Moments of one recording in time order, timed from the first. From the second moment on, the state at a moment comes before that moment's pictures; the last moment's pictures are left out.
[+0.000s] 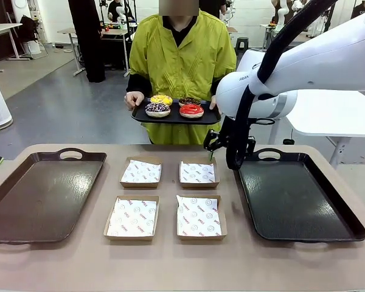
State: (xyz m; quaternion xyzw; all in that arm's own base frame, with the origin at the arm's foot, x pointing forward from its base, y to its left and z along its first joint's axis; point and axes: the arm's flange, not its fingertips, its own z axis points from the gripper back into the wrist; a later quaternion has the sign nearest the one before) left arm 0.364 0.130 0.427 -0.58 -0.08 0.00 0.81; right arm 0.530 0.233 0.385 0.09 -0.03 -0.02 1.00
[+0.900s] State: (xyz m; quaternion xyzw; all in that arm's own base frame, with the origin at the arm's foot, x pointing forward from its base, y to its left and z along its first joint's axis) left arm 0.365 0.130 0.427 -0.58 -0.08 0.00 0.81; right arm 0.536 0.239 0.367 0.05 -0.02 -0.01 1.00
